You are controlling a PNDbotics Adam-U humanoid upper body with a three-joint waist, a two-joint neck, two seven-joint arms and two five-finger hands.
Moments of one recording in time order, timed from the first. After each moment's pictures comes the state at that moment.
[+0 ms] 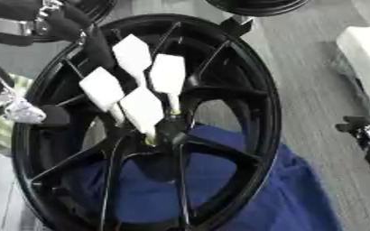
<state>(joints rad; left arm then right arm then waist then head) -1.13 0.80 -0.51 -1.70 -0.15 -0.31 -0.81 -0.08 -0.33 -0.42 -1.46 -0.17 -0.27 0.29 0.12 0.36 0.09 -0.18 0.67</state>
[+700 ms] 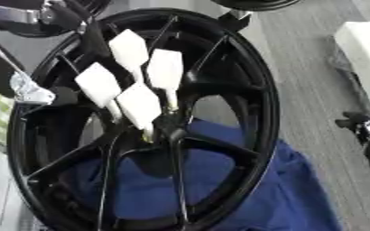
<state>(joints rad) -1.15 0.74 -0.52 -1.58 -0.17 -0.32 -0.80 -0.08 -0.33 -0.42 -1.46 -0.17 -0.27 0.29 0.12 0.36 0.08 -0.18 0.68</state>
